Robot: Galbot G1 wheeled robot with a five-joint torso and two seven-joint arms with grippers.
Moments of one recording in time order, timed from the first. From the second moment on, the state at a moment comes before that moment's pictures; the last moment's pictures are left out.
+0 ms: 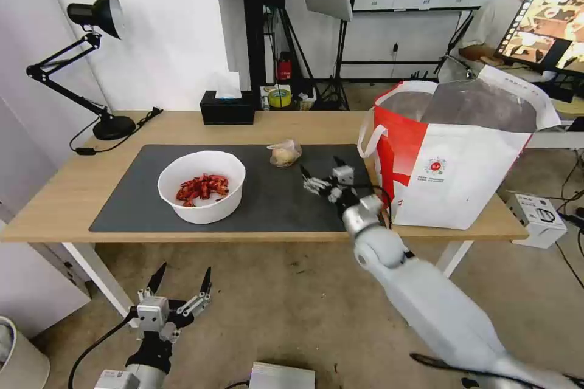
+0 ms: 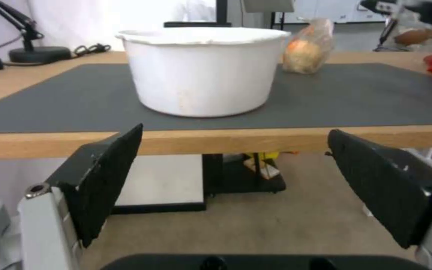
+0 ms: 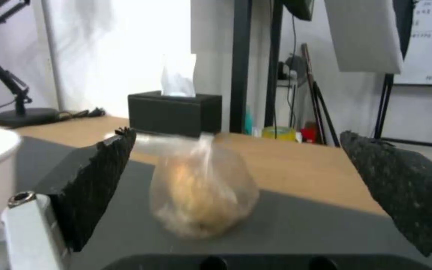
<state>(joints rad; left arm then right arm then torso) 1.87 -1.59 -0.74 -2.18 -0.13 -0.18 0.26 -0.57 1.19 -0.17 1.38 0.54 0.14 0.12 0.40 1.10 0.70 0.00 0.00</state>
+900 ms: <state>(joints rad) 1.87 -1.59 -0.77 -2.19 -0.14 -0.18 0.27 -0.28 1.47 -0.26 0.94 0.57 -0.04 0.19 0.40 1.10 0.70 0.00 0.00</state>
